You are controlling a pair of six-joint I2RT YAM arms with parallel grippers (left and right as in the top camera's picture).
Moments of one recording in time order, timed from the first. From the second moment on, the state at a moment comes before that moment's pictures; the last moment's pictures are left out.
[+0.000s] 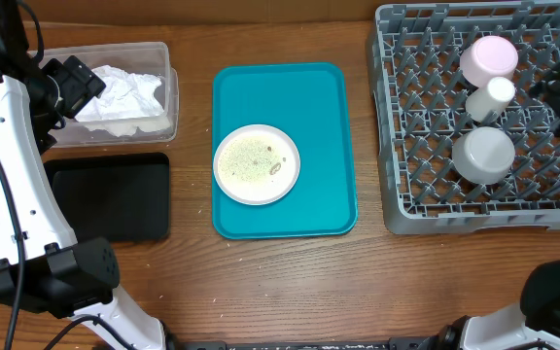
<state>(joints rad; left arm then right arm) 0.30 1.92 2.30 -1.67 0.03 -0.58 -0.46 1.74 1.84 -1.27 -0.16 0.45</state>
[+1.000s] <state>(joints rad) 0.18 1.92 2.30 -1.68 0.37 -0.52 -0.48 1.74 1.84 -1.26 -0.17 0.46</state>
